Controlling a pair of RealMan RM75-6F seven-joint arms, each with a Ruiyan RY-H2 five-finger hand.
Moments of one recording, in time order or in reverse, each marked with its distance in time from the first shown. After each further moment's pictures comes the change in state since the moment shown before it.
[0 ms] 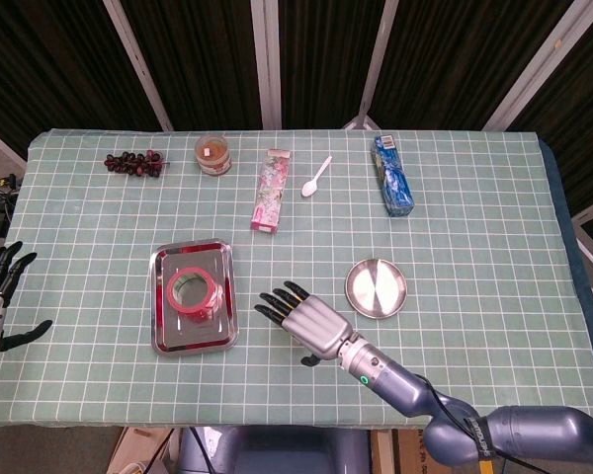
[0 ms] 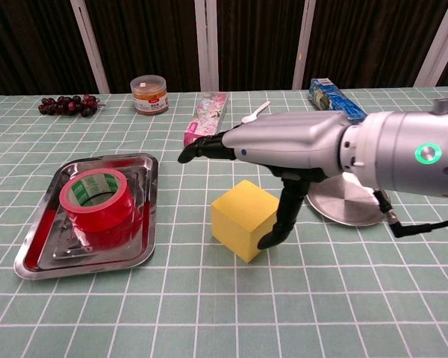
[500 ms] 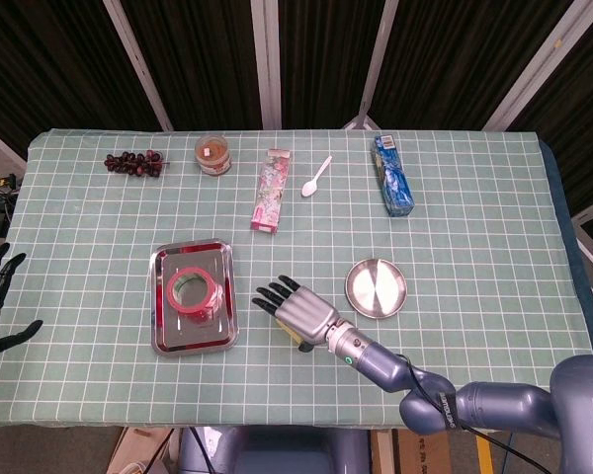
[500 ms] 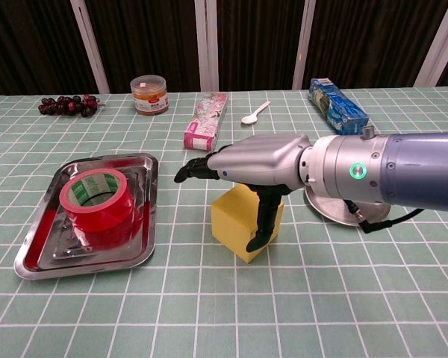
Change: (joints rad) left arm 0.032 -0.016 -0.038 -0.021 -0.033 -0.007 0.136; right arm 0.097 -0.112 -0.032 0.260 -0.025 -0.084 0.092
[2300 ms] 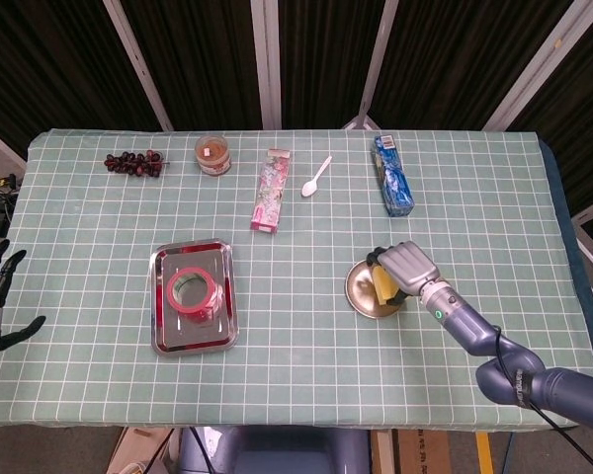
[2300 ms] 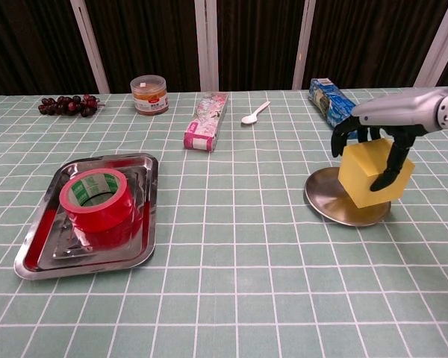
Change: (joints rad) left arm 0.030 -0.038 -0.065 0.011 0.038 0.002 0.027; right arm -0.105 0.252 -0.068 0.181 -0.063 -0.015 0.340
